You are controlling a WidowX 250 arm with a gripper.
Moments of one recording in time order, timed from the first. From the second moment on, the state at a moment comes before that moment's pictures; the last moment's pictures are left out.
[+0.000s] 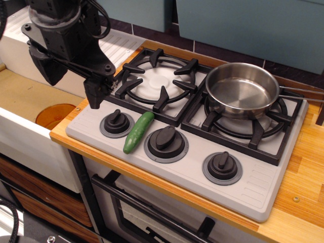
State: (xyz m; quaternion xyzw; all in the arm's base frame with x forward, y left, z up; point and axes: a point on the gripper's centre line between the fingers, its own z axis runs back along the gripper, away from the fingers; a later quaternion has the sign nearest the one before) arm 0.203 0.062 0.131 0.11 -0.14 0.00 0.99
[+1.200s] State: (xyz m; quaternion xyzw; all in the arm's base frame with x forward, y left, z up) arm 0.292 0.013 0.117 0.04 -0.04 0.02 1.00
